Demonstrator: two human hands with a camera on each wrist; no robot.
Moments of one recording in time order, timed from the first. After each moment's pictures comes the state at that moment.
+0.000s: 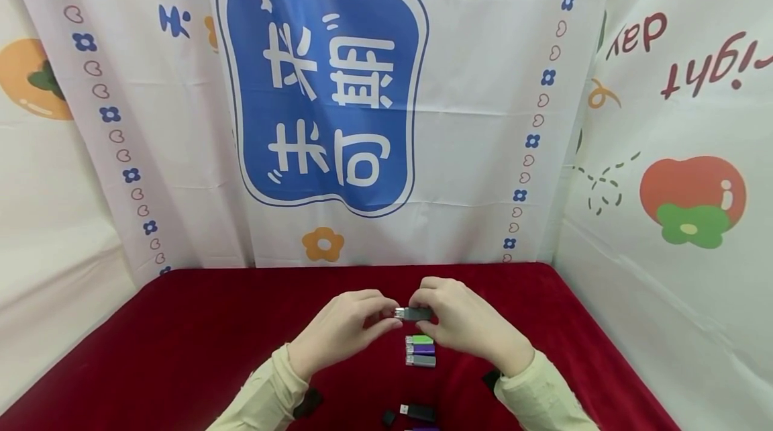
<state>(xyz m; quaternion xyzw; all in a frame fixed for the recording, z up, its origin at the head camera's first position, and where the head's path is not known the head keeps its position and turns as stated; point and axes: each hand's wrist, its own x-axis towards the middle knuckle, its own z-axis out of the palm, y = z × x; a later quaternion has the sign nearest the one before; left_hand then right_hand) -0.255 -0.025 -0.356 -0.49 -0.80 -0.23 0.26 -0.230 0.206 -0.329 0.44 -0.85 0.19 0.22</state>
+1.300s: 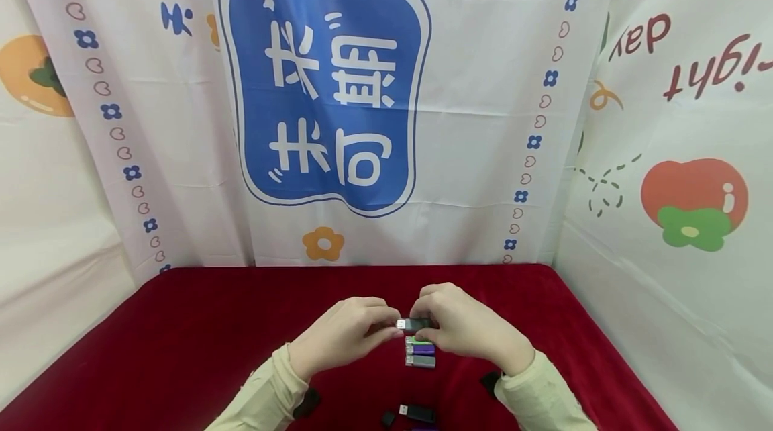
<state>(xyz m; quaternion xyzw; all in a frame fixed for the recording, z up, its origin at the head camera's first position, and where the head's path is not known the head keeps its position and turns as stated) -0.258 -0.026 -0.361 -0.53 -0.80 -0.19 0.21 -0.229 0.204 -0.327 0.43 -0.87 0.22 0.12</state>
